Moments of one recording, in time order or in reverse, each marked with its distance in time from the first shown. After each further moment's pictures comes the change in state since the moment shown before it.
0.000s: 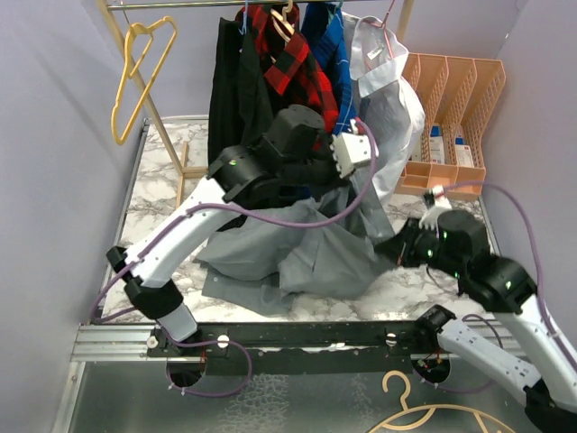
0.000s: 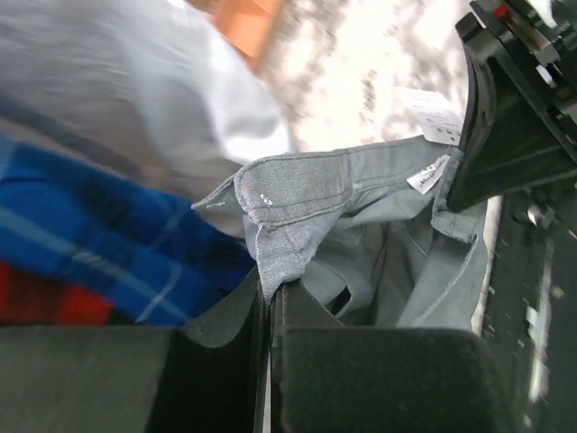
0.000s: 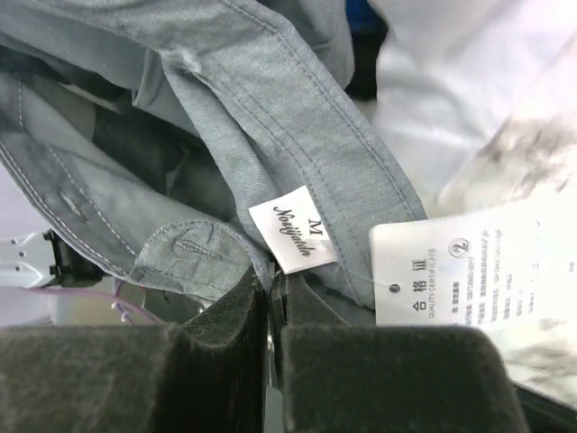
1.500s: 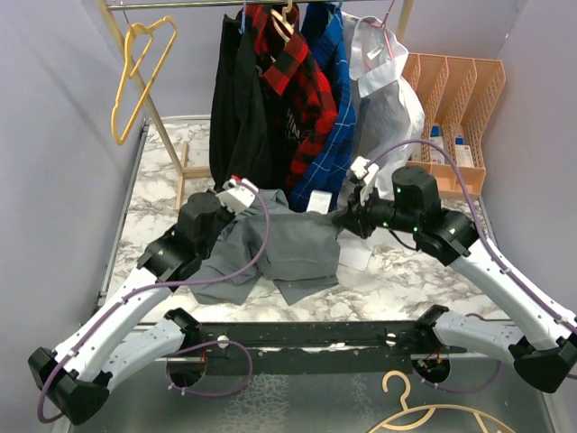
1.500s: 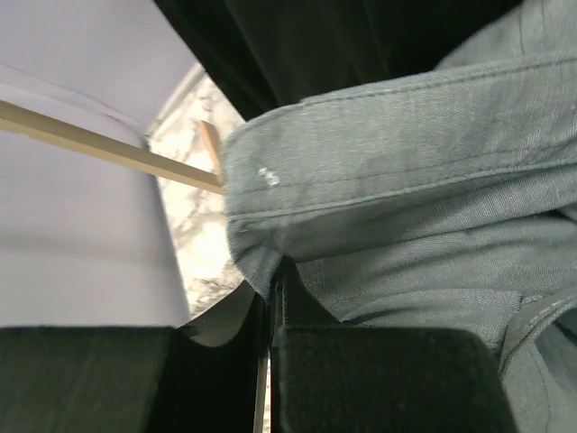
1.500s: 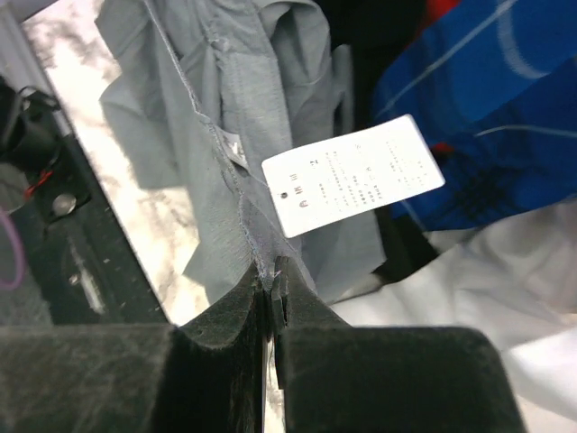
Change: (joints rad) left arm 0.302 -0.809 -1.164 0.505 -0.770 0.138; right arm 0.043 0.467 0.229 0.366 -0.276 -0.760
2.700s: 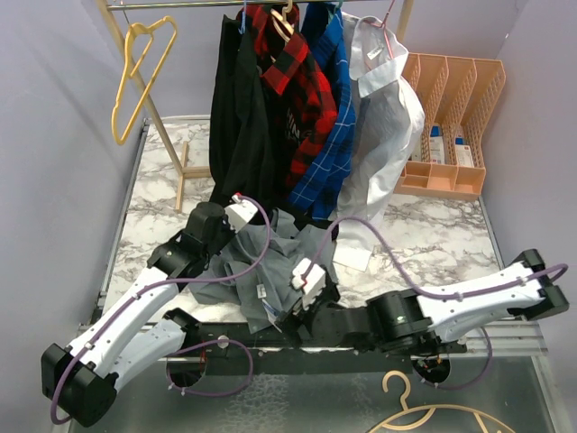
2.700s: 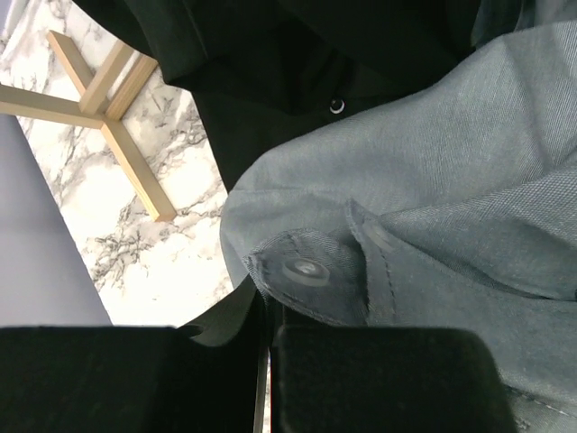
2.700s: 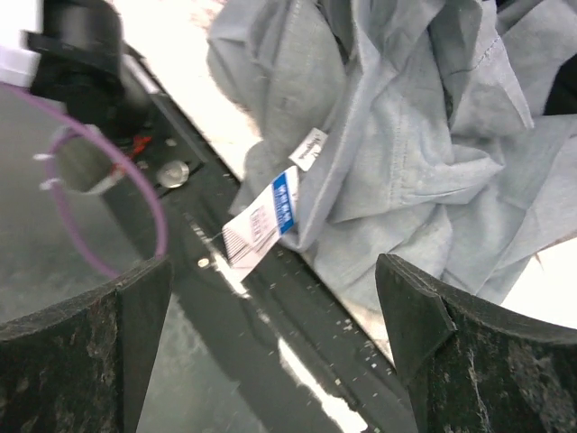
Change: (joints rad) left arm 0.101 -0.014 -0.215 -0.084 0.211 -0.074; right arm 1.104 0.130 -0.077 0.046 1.015 0.611
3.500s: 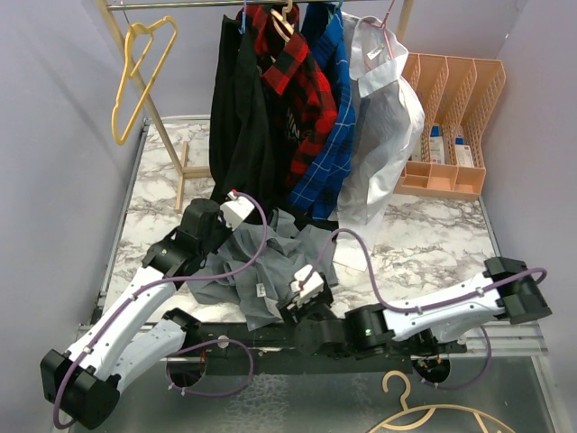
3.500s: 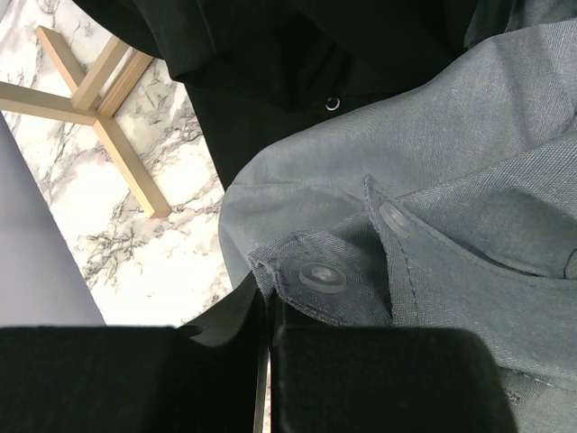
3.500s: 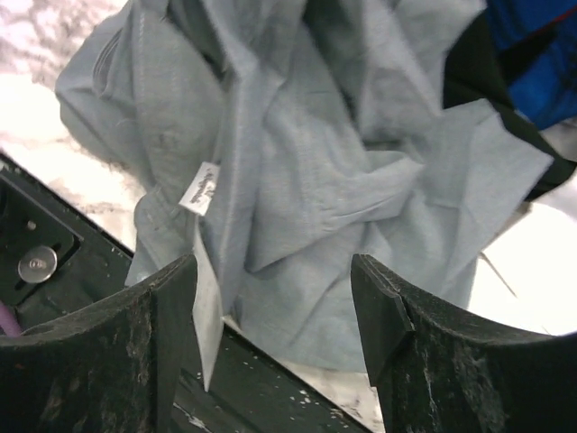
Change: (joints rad) left arm 0.041 -0.005 0.055 -0.057 0.063 -0.002; right arm -0.027 0.135 -0.226 0.319 0.371 0.017
